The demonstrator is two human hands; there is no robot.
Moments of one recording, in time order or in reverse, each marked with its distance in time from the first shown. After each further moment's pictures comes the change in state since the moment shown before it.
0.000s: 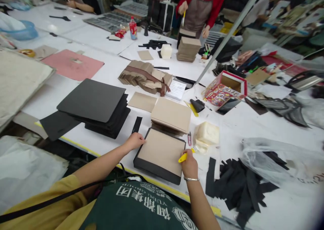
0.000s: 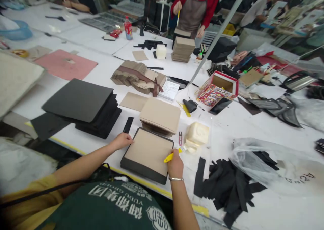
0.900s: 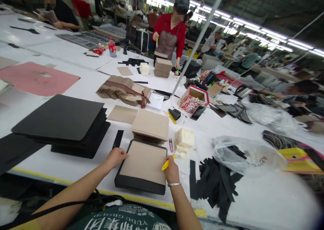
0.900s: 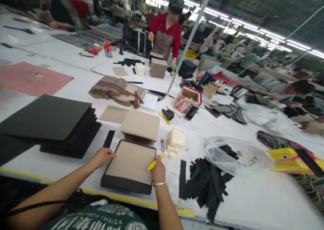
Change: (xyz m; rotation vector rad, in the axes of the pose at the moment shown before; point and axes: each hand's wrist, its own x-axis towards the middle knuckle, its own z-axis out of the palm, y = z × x) left_hand -0.008 0.000 0.009 0.080 0.027 0.072; right_hand -0.008 -0.001 -0.010 0.105 0.037 0.015
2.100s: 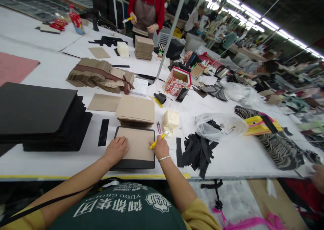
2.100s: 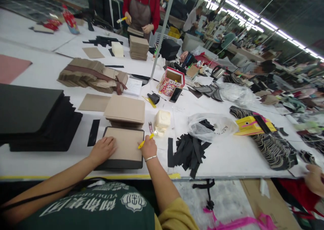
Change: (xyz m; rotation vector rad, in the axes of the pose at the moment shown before) left_hand -0.042 0.029 0.044 0.800 0.130 0.661; right_hand -0.010 -0.001 0.002 -0.440 0.072 -0.089
